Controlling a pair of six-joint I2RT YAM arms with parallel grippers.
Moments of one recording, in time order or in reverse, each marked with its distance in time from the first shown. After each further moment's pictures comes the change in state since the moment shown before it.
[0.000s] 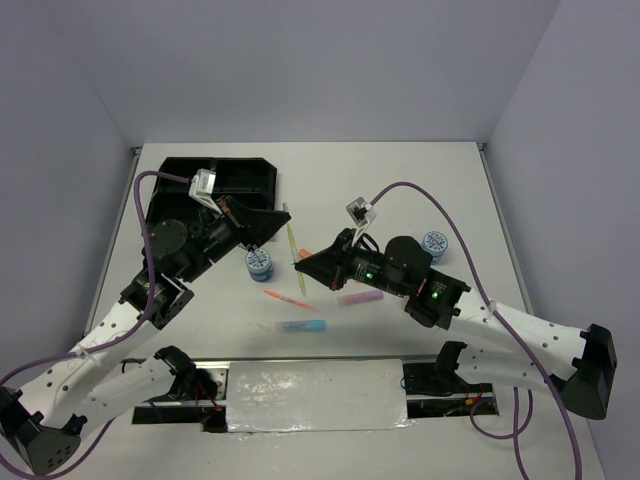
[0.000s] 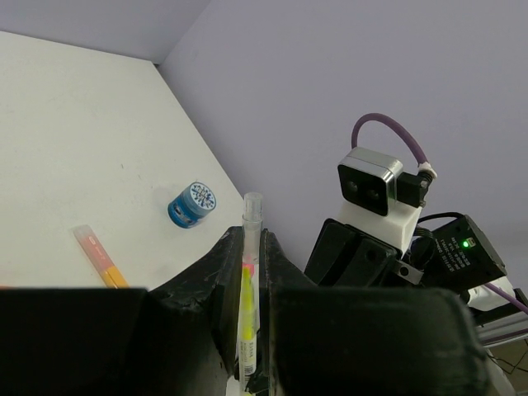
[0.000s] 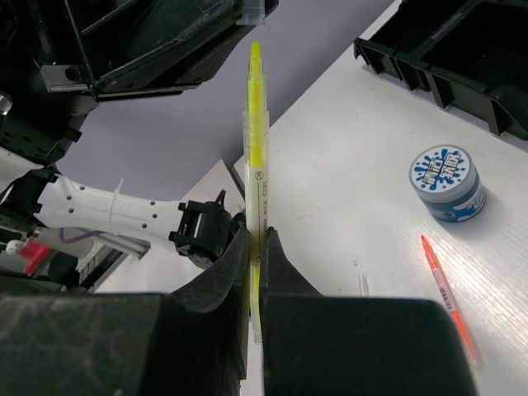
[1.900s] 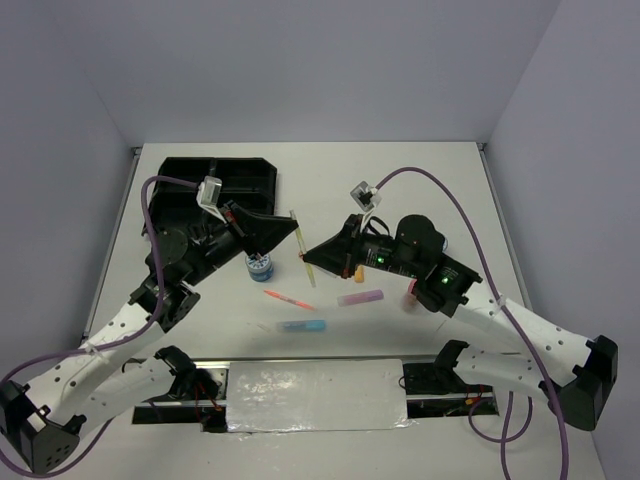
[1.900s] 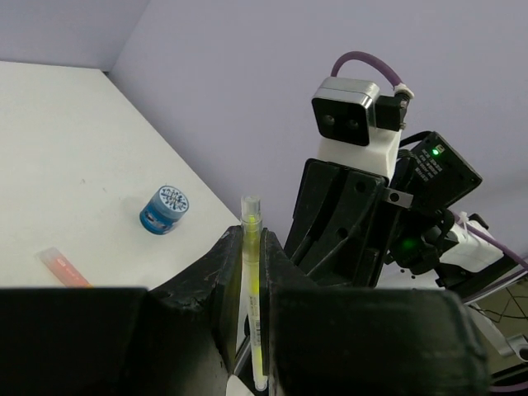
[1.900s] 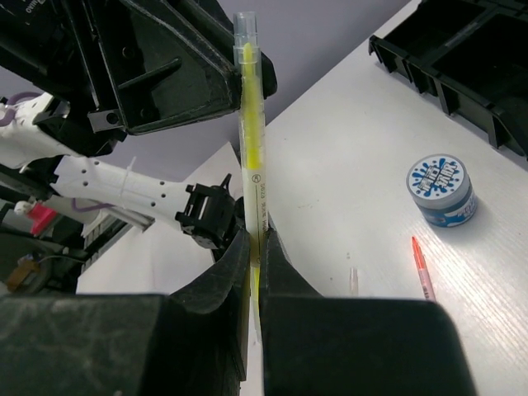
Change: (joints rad) left arm -0.011 0.002 -0.095 0.190 0.119 0.026; right arm -0.156 0.006 0.099 -0.103 -0.239 -0.056
